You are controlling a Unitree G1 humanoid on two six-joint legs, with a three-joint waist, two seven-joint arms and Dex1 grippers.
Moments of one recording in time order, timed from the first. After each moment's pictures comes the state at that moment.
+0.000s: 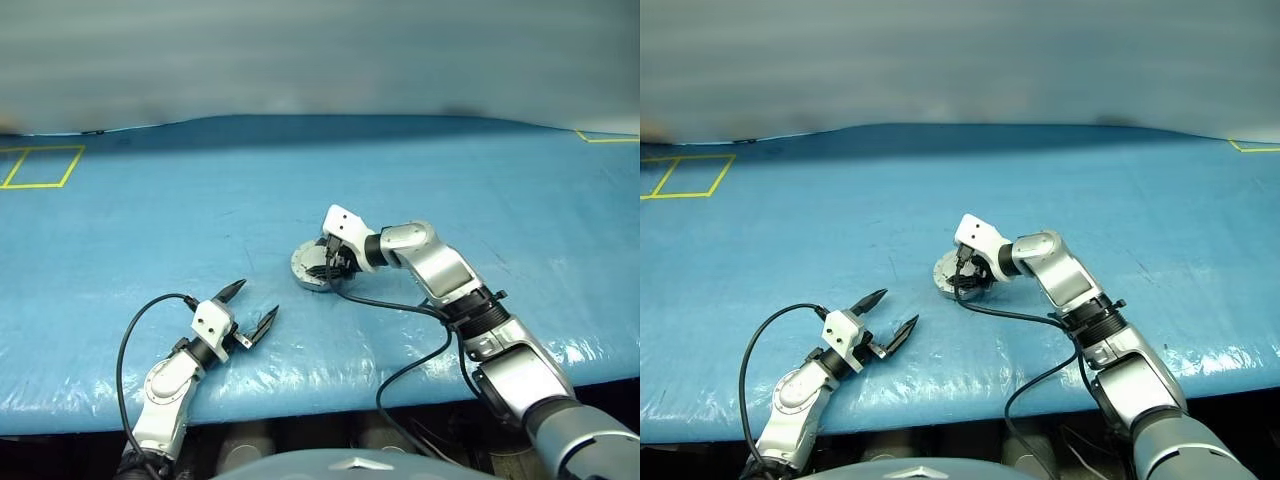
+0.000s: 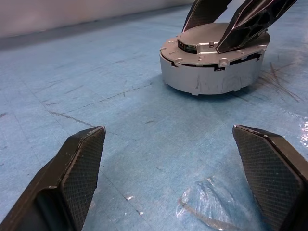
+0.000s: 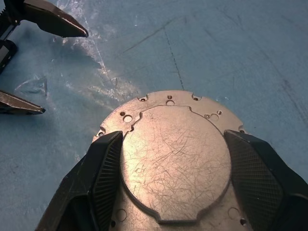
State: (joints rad) left arm 0.15 0.27 -0.06 0.23 -0.14 -0.44 -0.62; right arm -0.68 -0.36 0.41 0.19 0.06 0.61 0.94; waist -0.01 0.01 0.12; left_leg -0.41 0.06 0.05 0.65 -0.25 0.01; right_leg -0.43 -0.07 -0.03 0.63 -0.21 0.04
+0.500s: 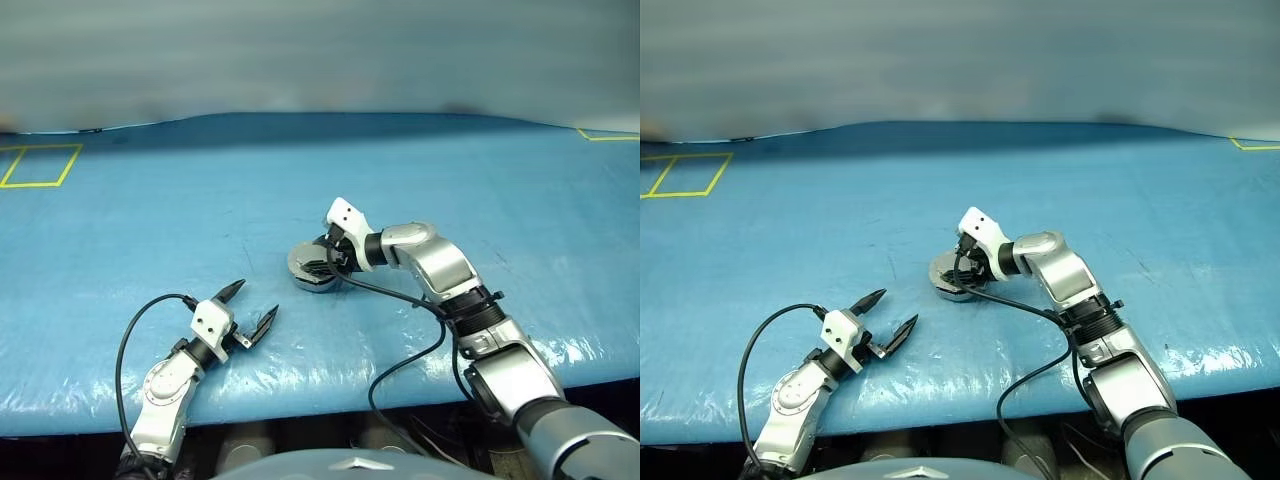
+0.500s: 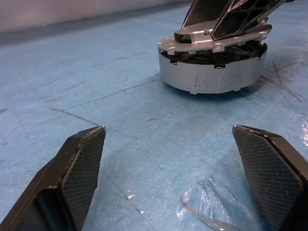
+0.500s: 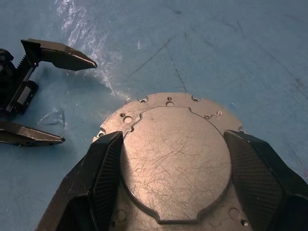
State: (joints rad) left arm 0.16 0.28 -0.06 0.19 -0.14 -0.40 -0.61; right arm -0.68 -0.32 0.34 0.20 0.13 0.70 0.95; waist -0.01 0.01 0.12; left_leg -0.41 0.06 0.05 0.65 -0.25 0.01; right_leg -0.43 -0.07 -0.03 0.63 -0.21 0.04
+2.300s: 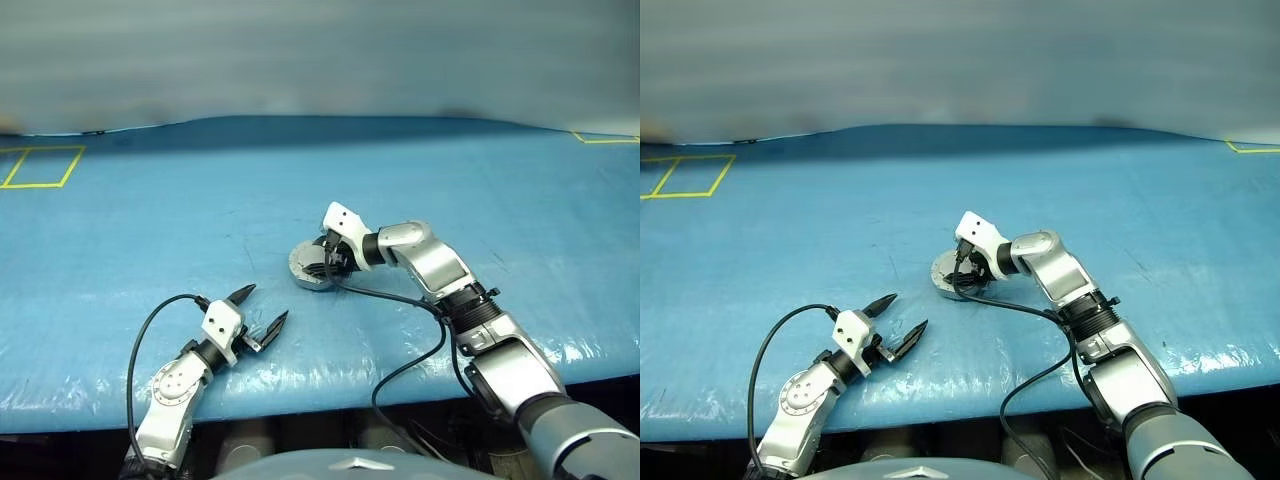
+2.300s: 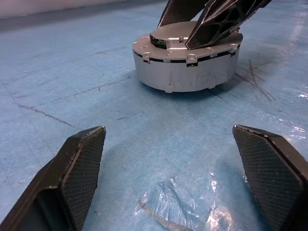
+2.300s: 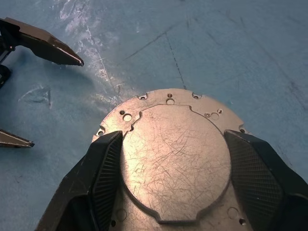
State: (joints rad) left arm 0.18 0.28 -0.11 0.12 -0.13 -0.31 -0.59; right arm -0.71 -0.34 0.41 0.31 0.05 0.55 0.95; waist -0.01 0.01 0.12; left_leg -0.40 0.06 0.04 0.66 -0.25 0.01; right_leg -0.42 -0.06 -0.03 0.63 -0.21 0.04
